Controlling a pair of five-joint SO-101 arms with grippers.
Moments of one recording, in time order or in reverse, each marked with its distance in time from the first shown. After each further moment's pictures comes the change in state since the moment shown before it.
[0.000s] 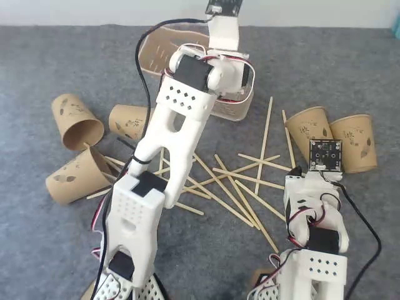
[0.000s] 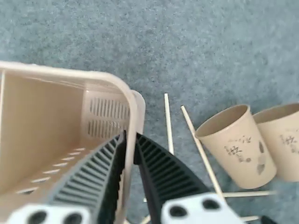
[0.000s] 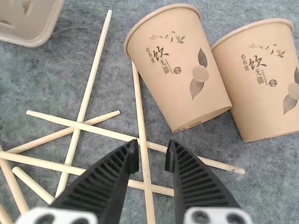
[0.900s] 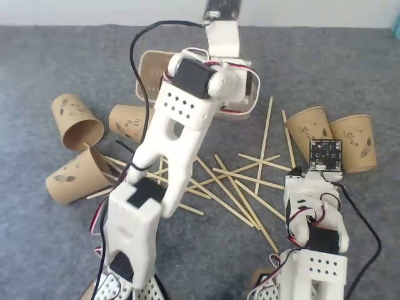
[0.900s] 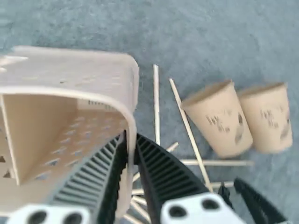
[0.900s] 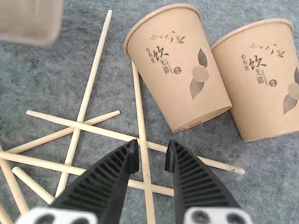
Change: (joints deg) left arm 3.3 -9.1 4.2 8.8 3.1; right arm 0.0 0.0 0.0 0.0 0.0
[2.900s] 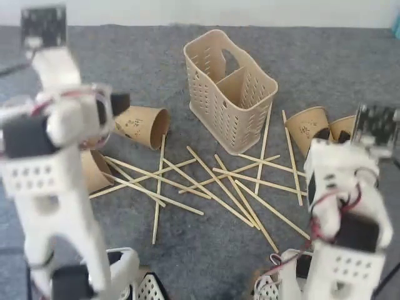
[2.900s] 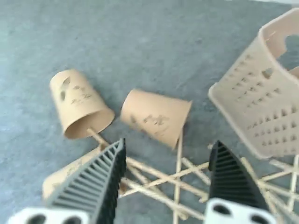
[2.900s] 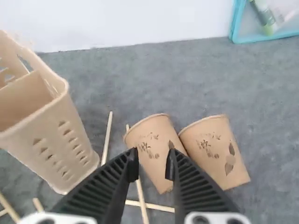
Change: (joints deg) left arm -39.6 -53.2 51.4 0.0 -22.1; right arm 1.9 17.9 -46.2 19.3 -6.5
